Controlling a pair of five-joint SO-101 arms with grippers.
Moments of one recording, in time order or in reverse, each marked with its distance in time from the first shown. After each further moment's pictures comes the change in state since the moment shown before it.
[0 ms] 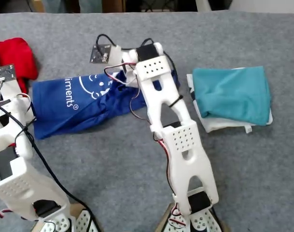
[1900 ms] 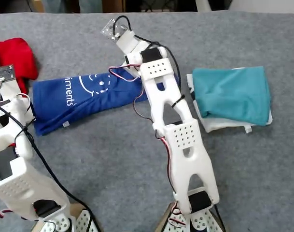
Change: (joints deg) left arm -0.3 0.0 0.0 0.1 0.0; right arm 2.0 3.0 4.2 -19.0 -25.5
